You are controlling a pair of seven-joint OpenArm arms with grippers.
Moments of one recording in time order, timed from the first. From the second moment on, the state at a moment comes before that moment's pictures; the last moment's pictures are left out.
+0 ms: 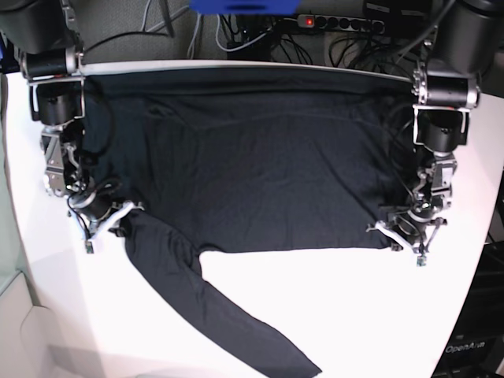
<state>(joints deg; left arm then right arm) -30.5 -18.2 3.9 28.5 -15.0 -14.1 3.4 19.8 19.4 -3.4 43.7 19.7 24.9 -13.6</state>
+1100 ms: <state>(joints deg) -10.4 -19.5 -5.9 64.4 -14.2 -15.0 17.5 -0.1 22.4 8.6 89.4 17.3 25.4 -34.0</state>
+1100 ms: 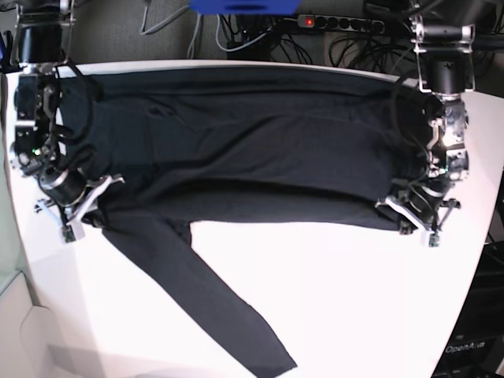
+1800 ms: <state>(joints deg) -2.1 -20.5 -12.9 74.0 -14.6 -15.4 20.9 -12.1 22.3 15.1 97.8 17.6 25.6 -34.2</state>
